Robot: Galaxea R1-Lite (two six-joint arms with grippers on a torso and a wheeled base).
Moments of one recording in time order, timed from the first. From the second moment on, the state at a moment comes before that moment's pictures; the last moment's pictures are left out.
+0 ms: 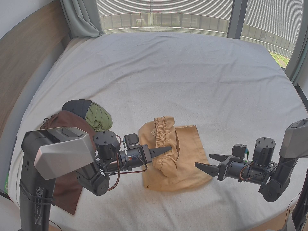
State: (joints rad) left arm -0.50 2.44 -0.88 -1.54 -0.72 -0.88; right arm 0.38 2.10 -0.27 -1.54 0.44 0.28
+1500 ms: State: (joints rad) left arm -0.51 2.51 -0.91 -1.55 -0.64 -0.79; right arm 0.39 2.12 -0.28 -1.54 0.44 0.28
